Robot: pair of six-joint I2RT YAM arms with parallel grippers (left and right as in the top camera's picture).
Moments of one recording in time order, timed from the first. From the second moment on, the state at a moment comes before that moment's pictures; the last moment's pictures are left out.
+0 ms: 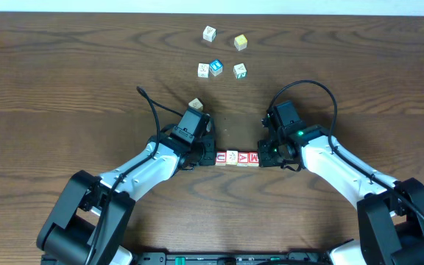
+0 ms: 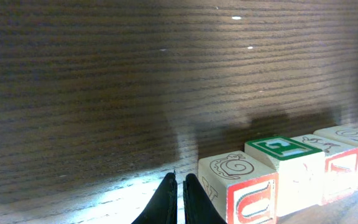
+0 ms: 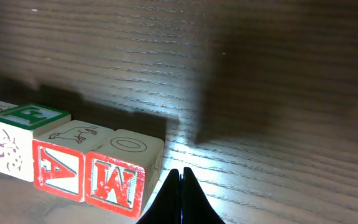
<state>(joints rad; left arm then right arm) -0.53 1.67 0.83 -0.30 0.22 -0.51 0.41 1.63 0.88 -0.56 -0.14 0.33</state>
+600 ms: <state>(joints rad) -0.53 1.67 0.83 -0.30 0.15 -0.51 0.41 1.63 0.86 -0.55 -0.14 0.33</state>
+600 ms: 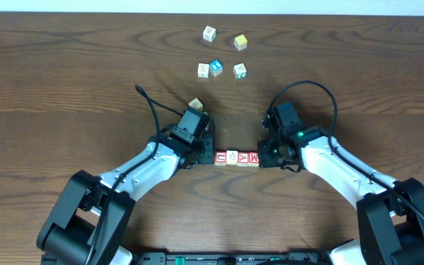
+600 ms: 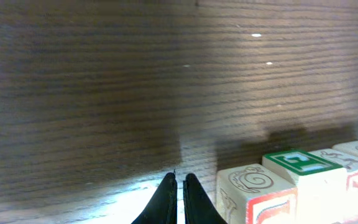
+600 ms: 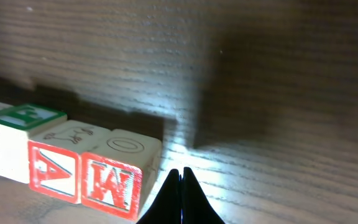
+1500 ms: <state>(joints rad) -0.59 1.67 0.83 -0.29 0.17 -0.49 0.45 1.63 0.83 -0.49 -0.14 0.37</state>
